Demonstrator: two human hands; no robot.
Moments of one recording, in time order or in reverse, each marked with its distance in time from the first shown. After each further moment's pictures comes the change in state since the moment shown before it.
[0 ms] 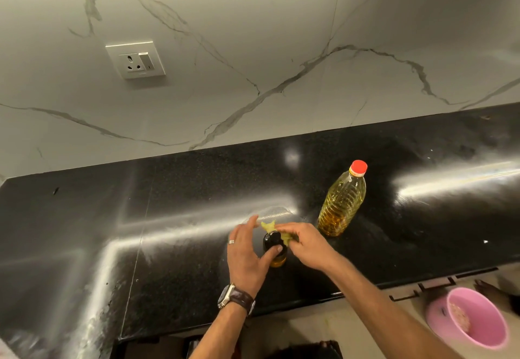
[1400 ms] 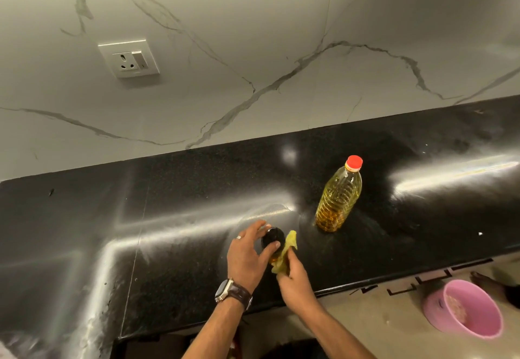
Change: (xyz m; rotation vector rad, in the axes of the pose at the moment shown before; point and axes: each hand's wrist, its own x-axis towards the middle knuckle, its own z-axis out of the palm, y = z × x) left_hand -0.002 0.009 -0.007 -0.021 -0.113 0.004; right_hand -0.055 -0.007 0.091 0.579 0.183 0.369
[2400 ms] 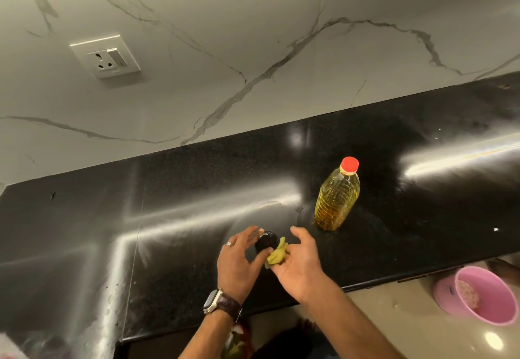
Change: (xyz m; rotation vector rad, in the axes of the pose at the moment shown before) left_hand 0.003 0.000 -0.003 0.102 -0.050 -0.054; right_hand 0.028 -0.070 -0.032 1.018 -0.025 0.516
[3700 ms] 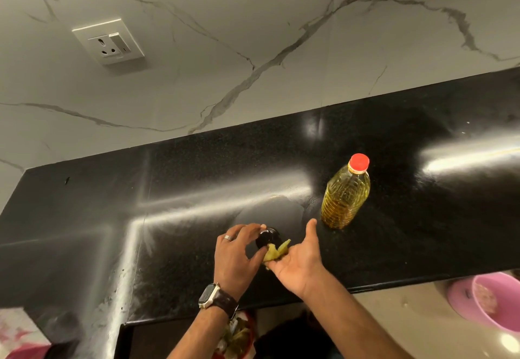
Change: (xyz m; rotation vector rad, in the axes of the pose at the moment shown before) left_hand 0.003 0.002 -0.001 0.190 0.001 0.013; right_hand 0.019 -0.003 -0.007 0.264 -0.037 0.192
